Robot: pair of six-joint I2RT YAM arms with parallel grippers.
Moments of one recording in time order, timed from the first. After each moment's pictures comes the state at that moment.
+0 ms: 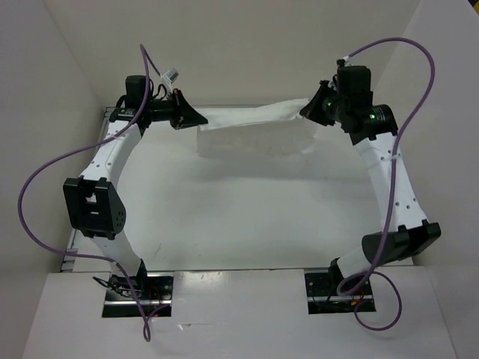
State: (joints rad) left arm -0.06 1.77 1.65 -0.41 0.97 -0.60; right arm 0.21 1.51 1.83 -0.87 -0.07 0.54
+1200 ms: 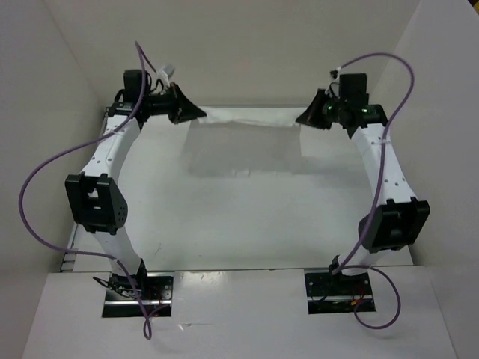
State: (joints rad) left arm -0.05 1.82 1.65 -0.46 0.96 -0.72; right arm 0.08 1.60 1.60 -0.78 -0.38 0.48
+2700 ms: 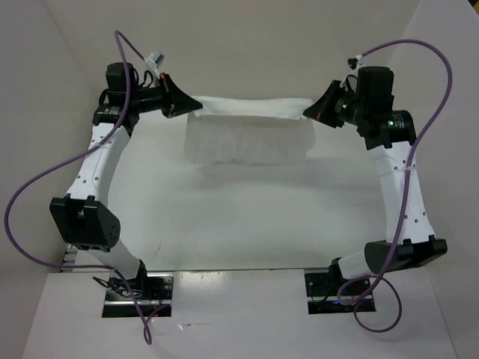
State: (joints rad) left arm -0.06 1.65 1.70 -0.38 0.95 -0.74; right arm 0.11 1.43 1.83 -0.93 -0.31 0.51
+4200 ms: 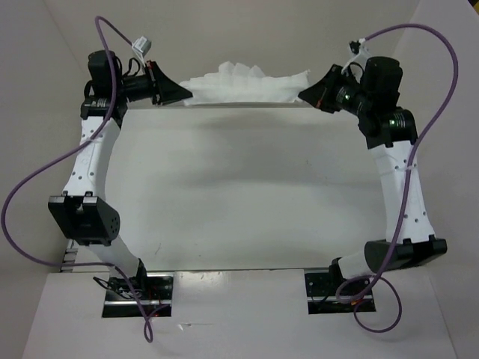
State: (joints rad) left arm 0.03 1.74 1.91 -0.35 1.13 -0.75; right arm 0.11 1.47 1.92 -0.72 -0.43 0.47
